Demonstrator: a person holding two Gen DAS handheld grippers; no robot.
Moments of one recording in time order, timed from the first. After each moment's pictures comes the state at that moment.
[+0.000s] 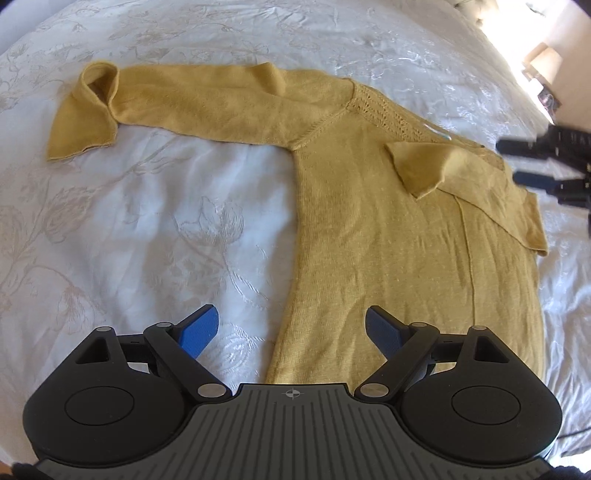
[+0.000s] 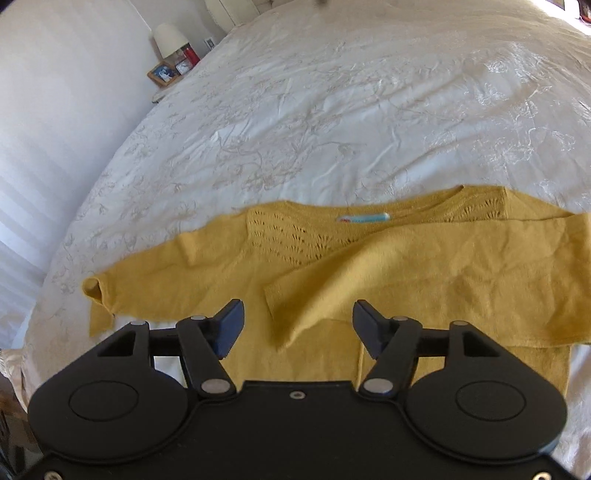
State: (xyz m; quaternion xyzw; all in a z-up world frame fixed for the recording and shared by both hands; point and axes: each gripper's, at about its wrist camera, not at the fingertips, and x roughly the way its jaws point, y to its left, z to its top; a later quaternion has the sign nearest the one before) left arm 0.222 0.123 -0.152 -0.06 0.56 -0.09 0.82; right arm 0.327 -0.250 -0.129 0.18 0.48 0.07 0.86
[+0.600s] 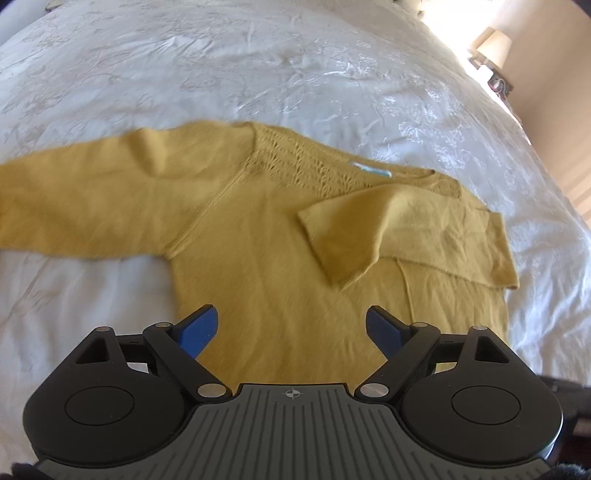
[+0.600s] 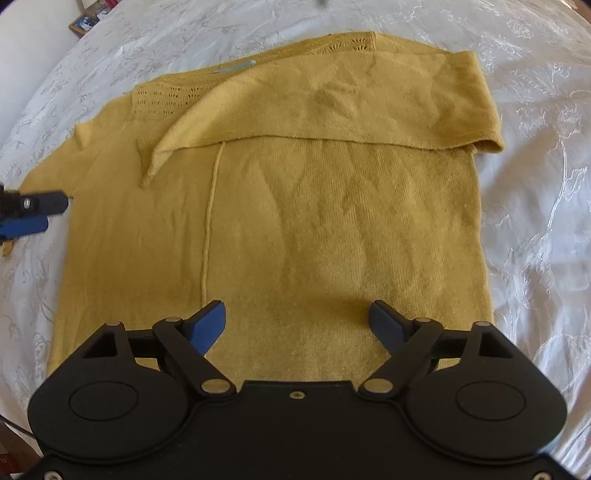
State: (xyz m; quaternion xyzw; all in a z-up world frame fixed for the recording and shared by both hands) left arm 0.314 0.036 -0.157 -0.04 0.53 -0.18 0.83; right arm 0.231 -0.281 -0.212 0.16 0.57 -0.03 0.80
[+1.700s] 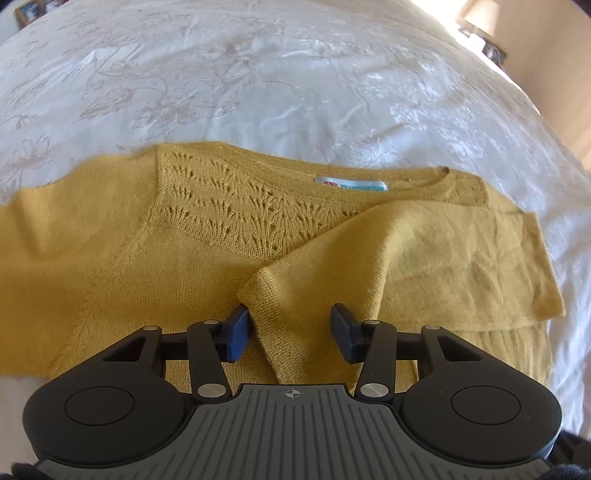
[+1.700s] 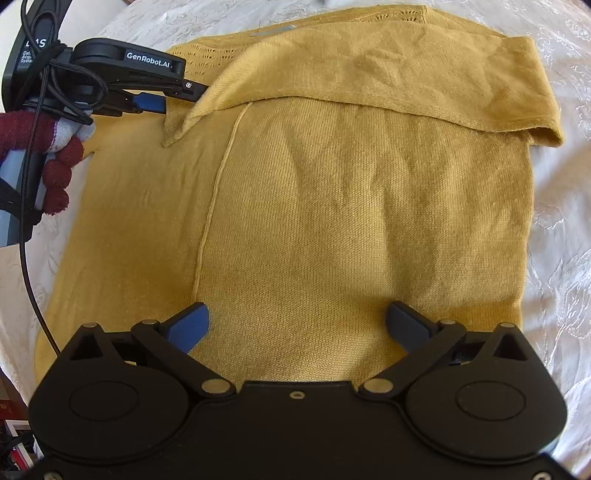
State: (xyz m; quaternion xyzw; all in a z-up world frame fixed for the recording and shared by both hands) left arm 0.380 -0.042 -0.209 0.01 0.53 -0.19 0.83; right arm 0.227 -0.284 -0.236 0.15 0.58 0.06 0.80
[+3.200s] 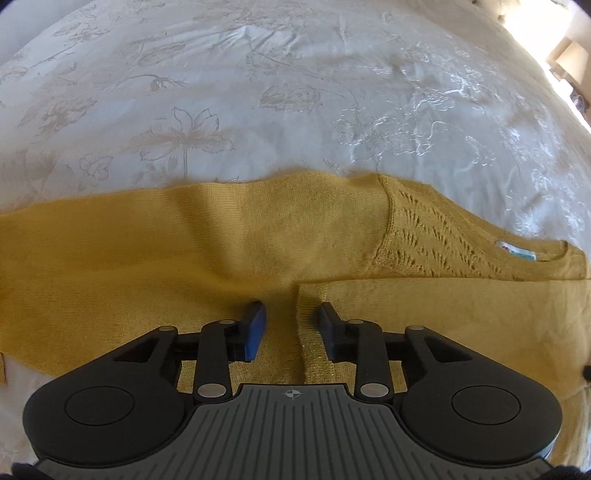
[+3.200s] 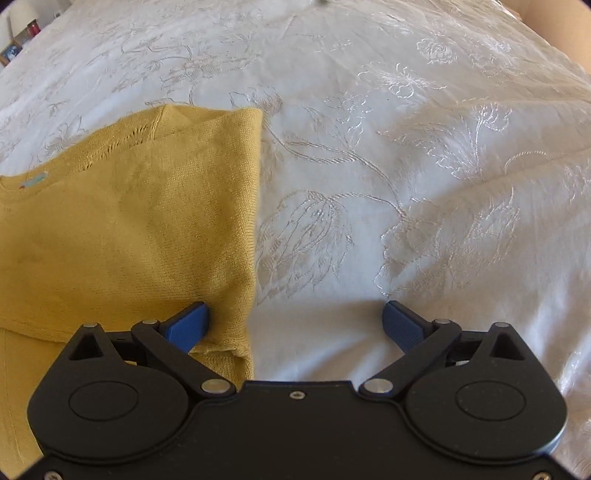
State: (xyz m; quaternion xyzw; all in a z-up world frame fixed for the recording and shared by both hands) left arm 0.430 0.064 -0.211 -0.01 0.54 -0.07 0.84; right arm 0.312 -0.425 -0.252 0.12 0.55 -0.15 0.81
